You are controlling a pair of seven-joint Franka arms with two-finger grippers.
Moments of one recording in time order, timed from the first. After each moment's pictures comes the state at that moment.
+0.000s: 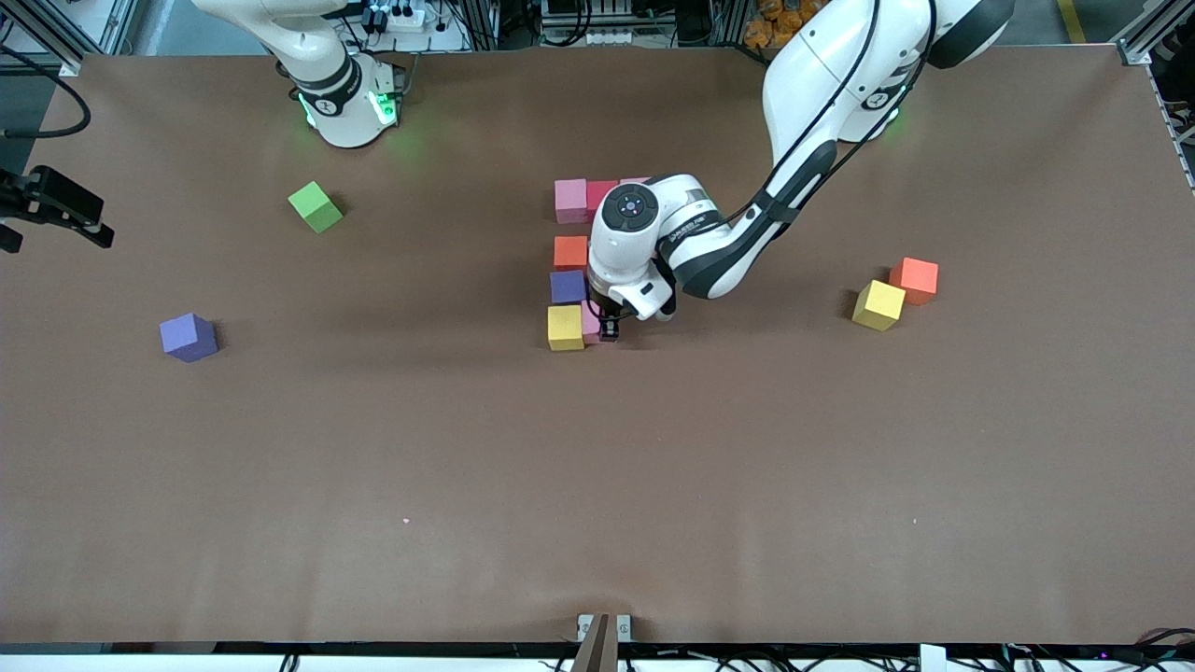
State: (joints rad) left arm -0.42 0.75 -0.48 -1.70 0.43 2.46 -2.65; right arm 0.05 0.02 -0.10 -1.45 0.00 1.51 -0.09
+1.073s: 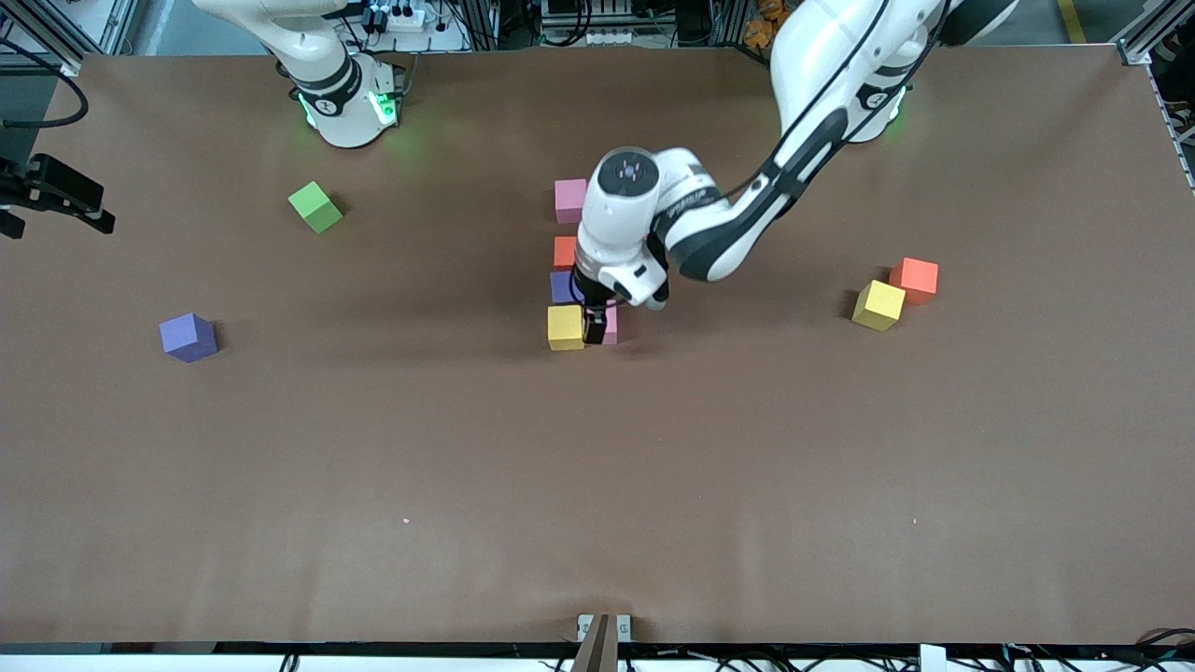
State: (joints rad) left arm -0.41 0.62 -0.51 -1.67 0.40 2.47 -2.69; right arm 0.04 0.01 -0.09 -1.45 0.00 1.45 -0.10
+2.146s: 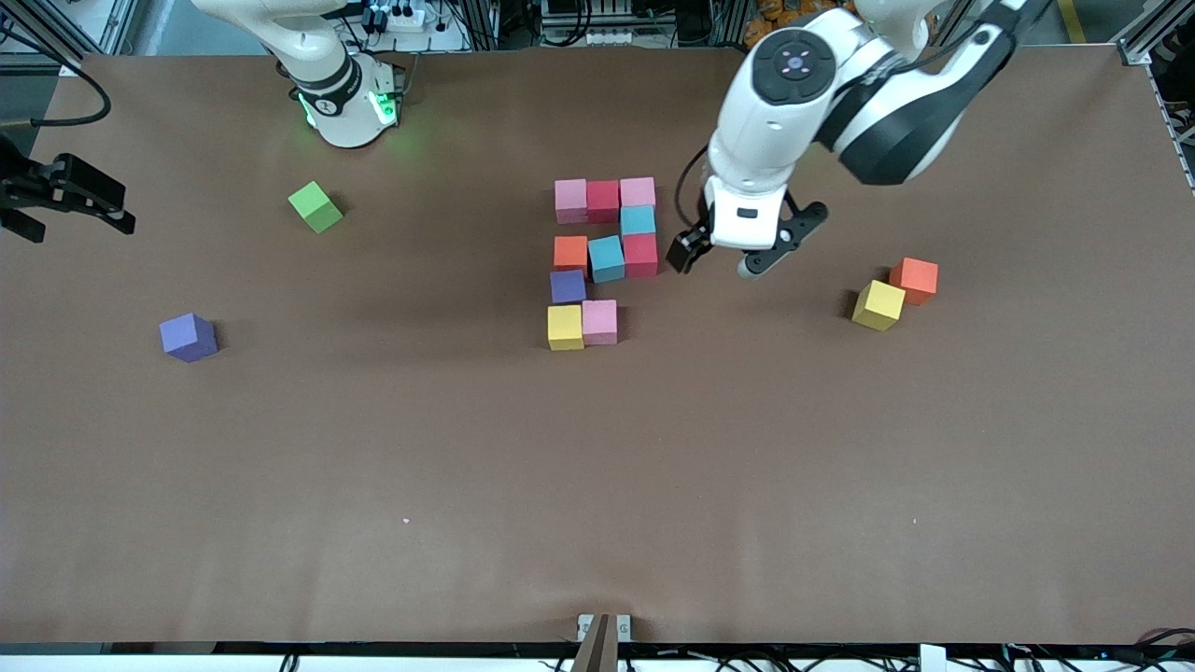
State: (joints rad) left arm 0.60 0.33 -1.36 -1.83 0.25 1.88 -1.38; right arm 0.07 0.01 -0.08 -1.45 0.01 1.45 -0.10
